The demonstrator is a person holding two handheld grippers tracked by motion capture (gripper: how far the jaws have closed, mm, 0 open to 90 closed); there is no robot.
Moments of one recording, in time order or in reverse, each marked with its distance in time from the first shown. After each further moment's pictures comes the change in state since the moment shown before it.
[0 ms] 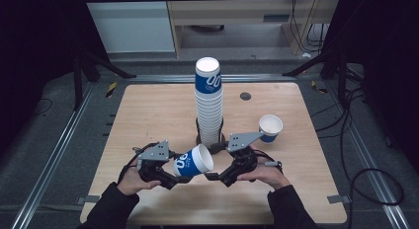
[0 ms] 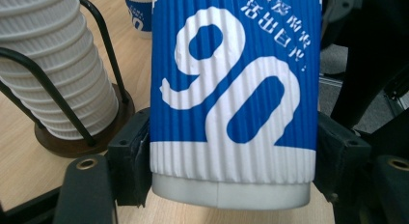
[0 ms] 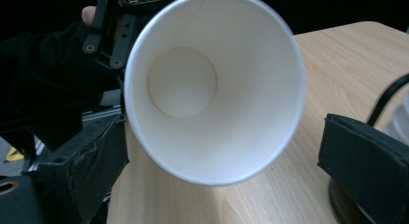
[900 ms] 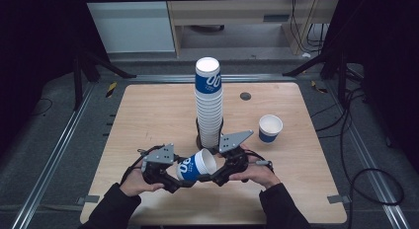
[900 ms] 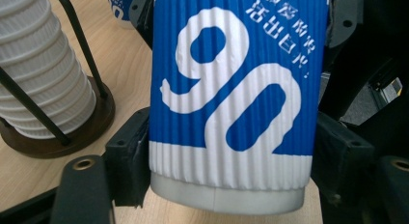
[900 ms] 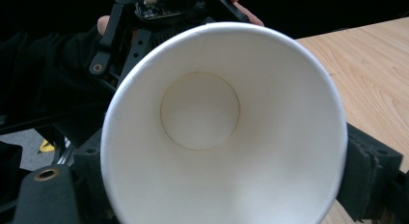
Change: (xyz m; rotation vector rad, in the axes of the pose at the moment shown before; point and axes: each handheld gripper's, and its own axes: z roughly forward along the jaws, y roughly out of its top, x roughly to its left) left arm -0.003 -0.001 0.011 0.040 -0.044 -0.005; right arm -0.001 0.003 0.020 0.014 0.103 0.005
